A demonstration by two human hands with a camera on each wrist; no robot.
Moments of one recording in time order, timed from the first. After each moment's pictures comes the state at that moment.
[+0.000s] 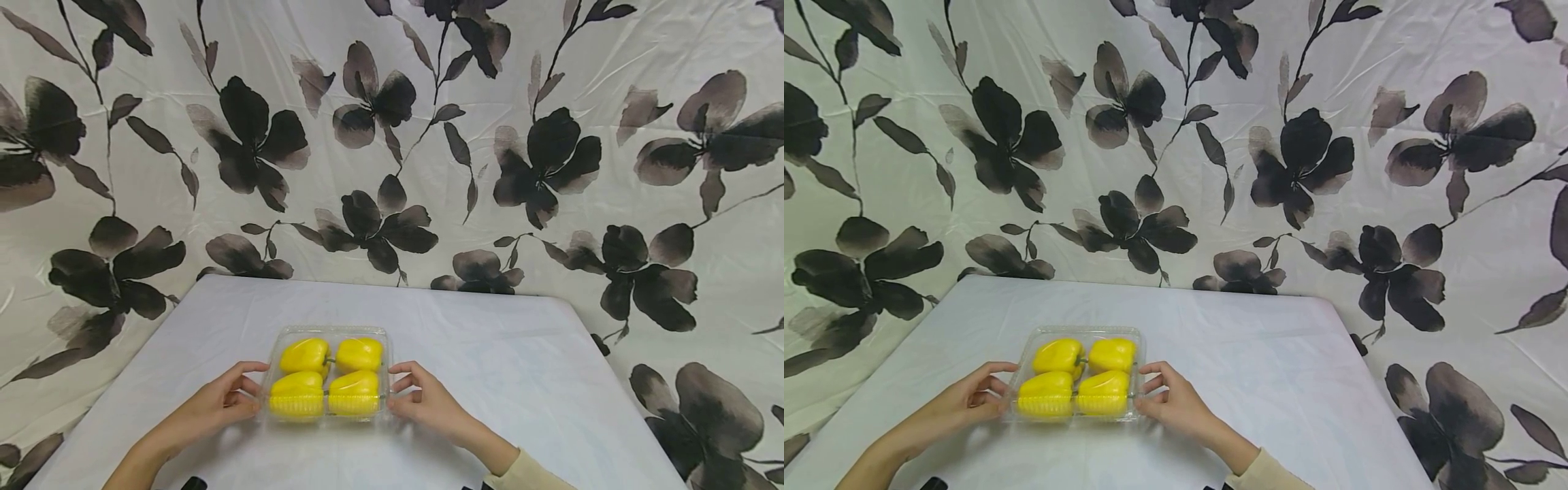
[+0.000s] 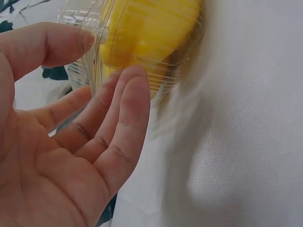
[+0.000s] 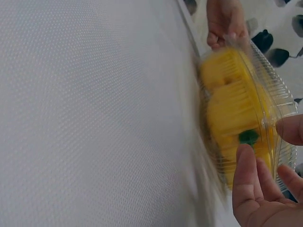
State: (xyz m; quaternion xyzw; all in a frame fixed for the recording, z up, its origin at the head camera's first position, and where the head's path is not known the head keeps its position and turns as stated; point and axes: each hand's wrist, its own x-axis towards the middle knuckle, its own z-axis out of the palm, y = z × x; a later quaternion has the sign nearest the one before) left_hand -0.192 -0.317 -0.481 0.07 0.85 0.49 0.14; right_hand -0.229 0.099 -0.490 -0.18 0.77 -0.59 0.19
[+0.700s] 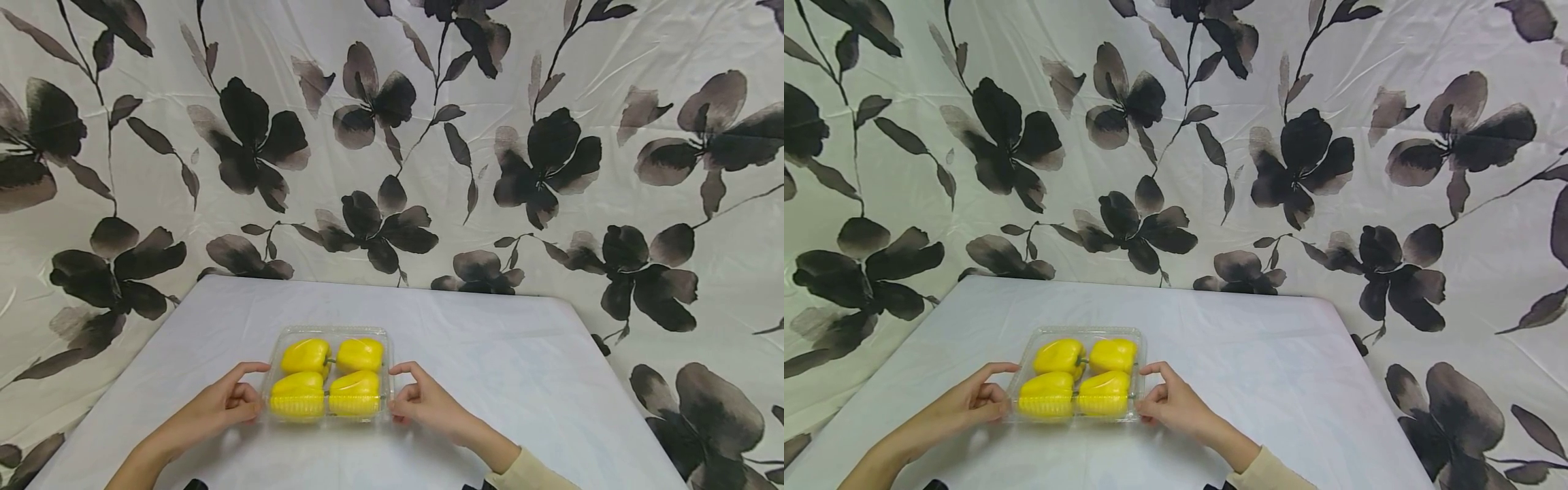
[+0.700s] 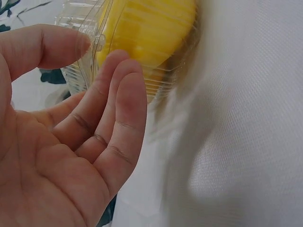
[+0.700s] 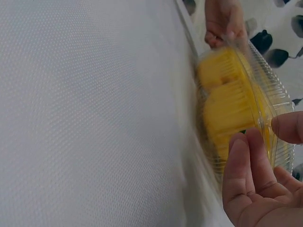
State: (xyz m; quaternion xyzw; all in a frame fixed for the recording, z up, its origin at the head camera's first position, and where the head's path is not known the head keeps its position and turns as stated) left_hand -0.191 -0.313 -0.477 0.08 0.83 0.52 0.17; right_hand -0.230 0.098 -0.486 -0.17 0.75 -0.59 0.24
